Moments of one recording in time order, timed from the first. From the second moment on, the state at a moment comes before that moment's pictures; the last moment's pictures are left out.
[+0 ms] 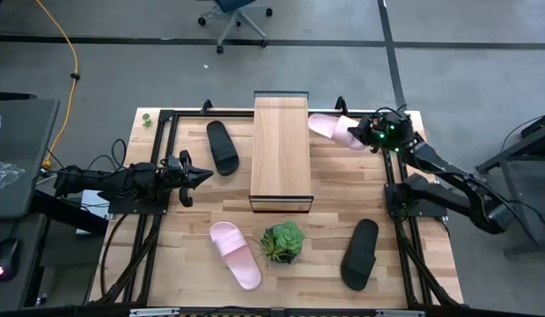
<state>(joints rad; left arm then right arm) 0.04 0.06 0.01 0.06 -0.28 -0.24 -0.97 0.76 0.36 -0.03 -0.28 1.15</state>
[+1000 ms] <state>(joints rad) 0.04 0.06 0.01 0.06 -0.28 -0.25 -1.00 0.66 0.61 -0.08 -0.34 1.07</state>
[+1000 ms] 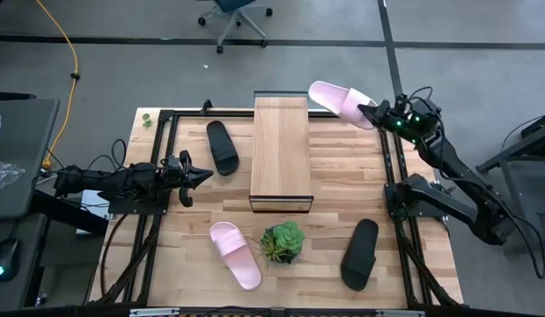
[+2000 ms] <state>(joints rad) 0.04 0.06 0.01 0.06 -0.28 -0.24 -1.06 1.29 0.88 0.13 -0.85 1.00</state>
